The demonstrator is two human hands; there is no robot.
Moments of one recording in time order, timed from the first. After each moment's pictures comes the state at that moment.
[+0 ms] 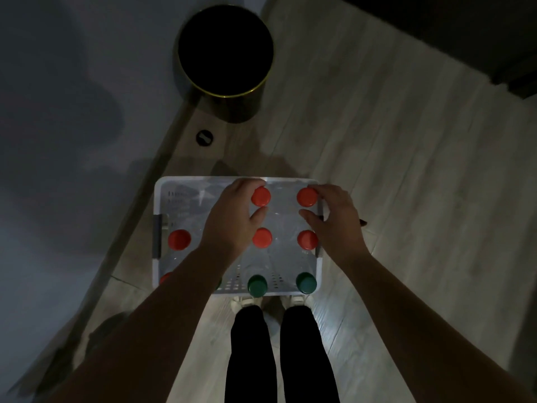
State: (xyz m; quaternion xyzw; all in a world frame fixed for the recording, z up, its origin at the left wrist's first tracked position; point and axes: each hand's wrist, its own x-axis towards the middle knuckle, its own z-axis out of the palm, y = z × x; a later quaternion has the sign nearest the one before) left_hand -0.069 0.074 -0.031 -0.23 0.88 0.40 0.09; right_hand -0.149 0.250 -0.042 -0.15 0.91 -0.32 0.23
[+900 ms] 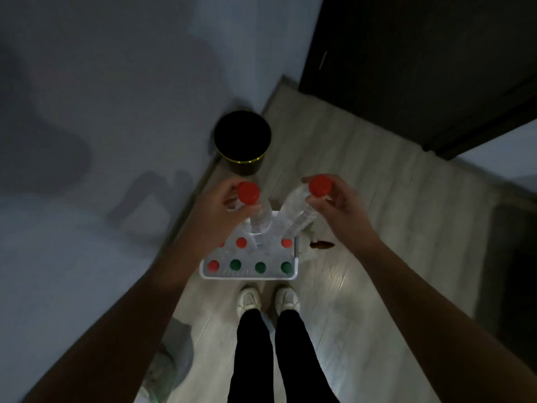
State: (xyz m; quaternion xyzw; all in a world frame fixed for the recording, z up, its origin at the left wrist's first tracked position) left_hand -0.036 0.045 0.284 -0.23 0.79 0.56 -0.02; right_hand -0.153 0.249 0.269 -0.17 0.76 -0.57 0.26
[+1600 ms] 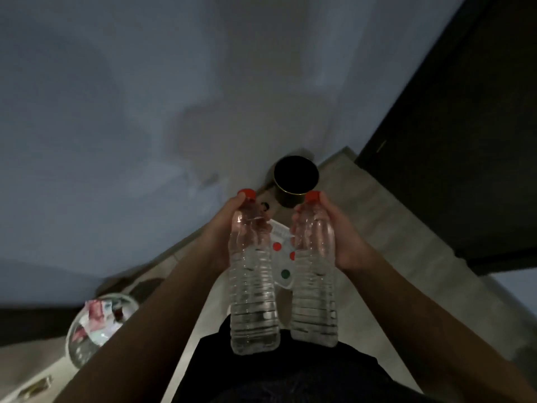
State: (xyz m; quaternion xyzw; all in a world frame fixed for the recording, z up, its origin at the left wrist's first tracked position) left_hand 0.081 0.151 0.416 -0.45 0.28 0.84 -0.13; right_hand -0.098 0.265 0.400 0.00 0.42 -0.59 0.69
